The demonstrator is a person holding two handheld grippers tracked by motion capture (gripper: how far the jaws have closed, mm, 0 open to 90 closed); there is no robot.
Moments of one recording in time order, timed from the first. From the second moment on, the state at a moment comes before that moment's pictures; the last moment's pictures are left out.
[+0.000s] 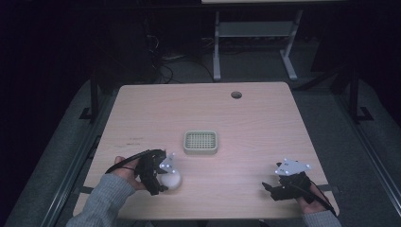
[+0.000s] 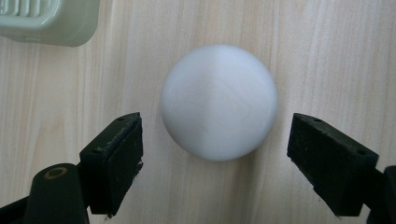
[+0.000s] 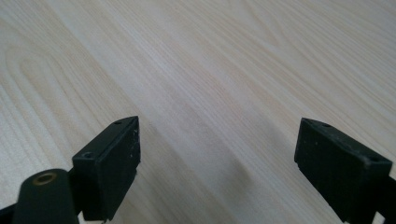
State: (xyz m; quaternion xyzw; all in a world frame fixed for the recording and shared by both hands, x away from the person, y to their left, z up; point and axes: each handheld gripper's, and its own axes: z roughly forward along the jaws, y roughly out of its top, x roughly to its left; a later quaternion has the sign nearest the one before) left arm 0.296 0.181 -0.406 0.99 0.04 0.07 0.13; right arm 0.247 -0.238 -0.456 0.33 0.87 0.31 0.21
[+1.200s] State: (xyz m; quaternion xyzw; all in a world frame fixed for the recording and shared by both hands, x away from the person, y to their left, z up) left arm 0.310 0.159 -0.422 0.99 0.00 0.02 0.11; right arm 0.248 -0.238 -0.456 0.33 0.87 0.31 0.21
